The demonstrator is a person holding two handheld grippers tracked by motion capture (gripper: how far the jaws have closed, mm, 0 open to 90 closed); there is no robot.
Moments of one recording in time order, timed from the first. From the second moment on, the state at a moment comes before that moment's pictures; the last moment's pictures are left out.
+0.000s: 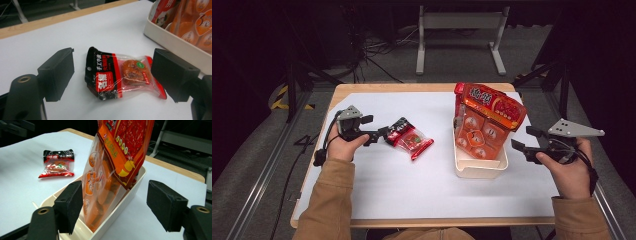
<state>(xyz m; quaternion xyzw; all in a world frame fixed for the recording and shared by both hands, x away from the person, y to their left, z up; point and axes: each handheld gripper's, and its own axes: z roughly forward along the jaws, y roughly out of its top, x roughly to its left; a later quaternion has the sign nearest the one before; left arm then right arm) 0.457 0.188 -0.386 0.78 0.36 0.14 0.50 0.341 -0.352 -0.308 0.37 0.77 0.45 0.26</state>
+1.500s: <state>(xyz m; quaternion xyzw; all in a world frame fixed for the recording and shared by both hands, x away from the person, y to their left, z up) 0.488 0.160 -0.456 0.80 0.41 0.04 0.44 0.326 -0.334 -0.296 0.33 0.78 0.46 0.25</state>
